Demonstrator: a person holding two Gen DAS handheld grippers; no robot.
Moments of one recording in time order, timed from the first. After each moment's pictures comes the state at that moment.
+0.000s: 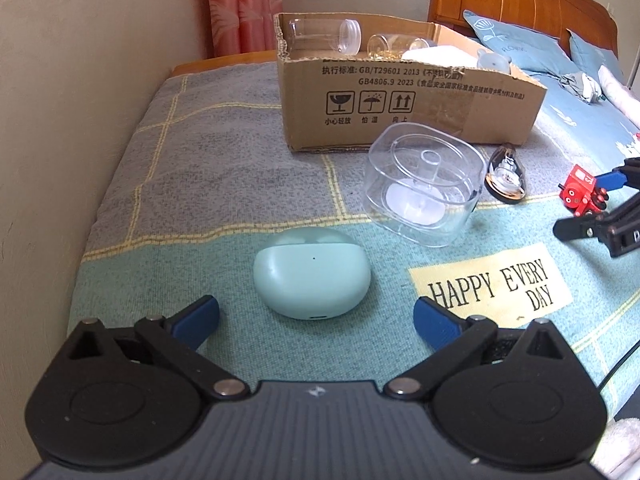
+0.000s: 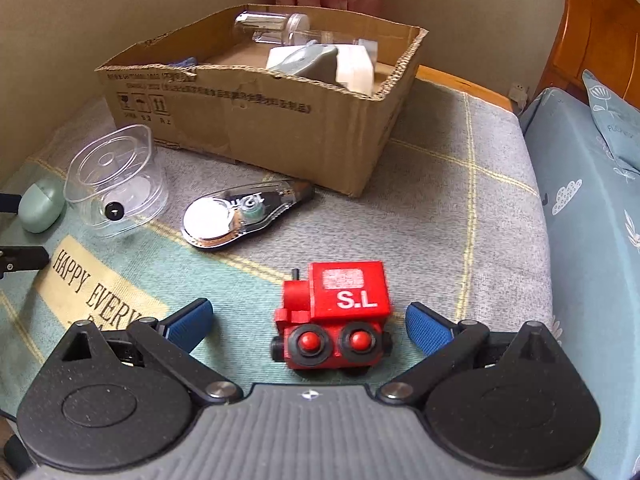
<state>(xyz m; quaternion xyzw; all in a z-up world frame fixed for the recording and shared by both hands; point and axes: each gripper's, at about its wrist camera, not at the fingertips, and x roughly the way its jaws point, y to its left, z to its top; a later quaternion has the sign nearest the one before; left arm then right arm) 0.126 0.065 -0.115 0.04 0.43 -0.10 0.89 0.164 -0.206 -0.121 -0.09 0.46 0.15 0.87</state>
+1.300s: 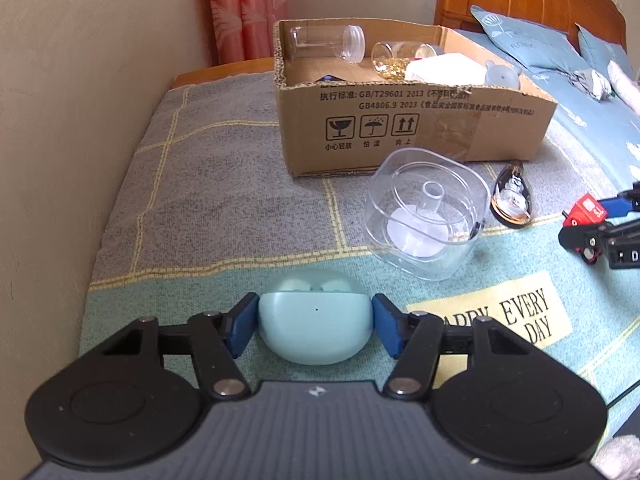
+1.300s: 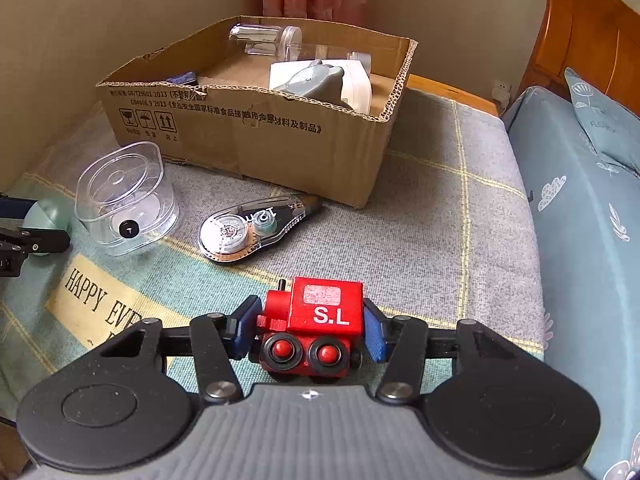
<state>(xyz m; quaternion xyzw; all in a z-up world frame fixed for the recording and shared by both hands) 0.143 0.054 -0.100 0.06 0.44 -0.09 0.89 0.157 -0.191 -0.109 -0.08 0.45 0.11 0.88</state>
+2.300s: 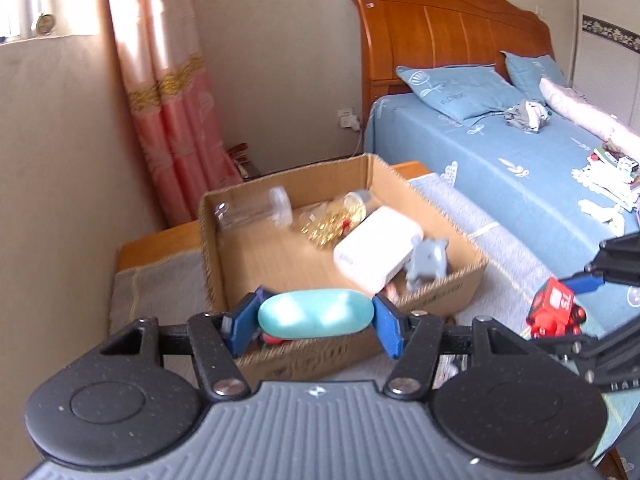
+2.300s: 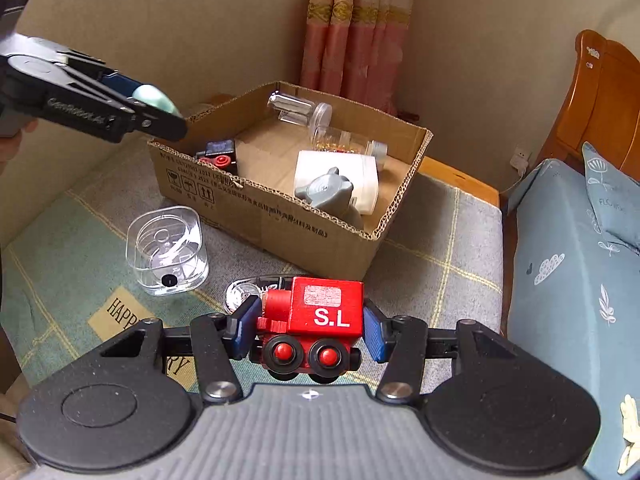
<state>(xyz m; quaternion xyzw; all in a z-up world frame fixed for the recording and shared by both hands) 0.220 -0.002 0.010 0.10 0.34 -0.19 0.91 0.149 -0.195 -0.037 -0.13 0.39 0.16 0.90</state>
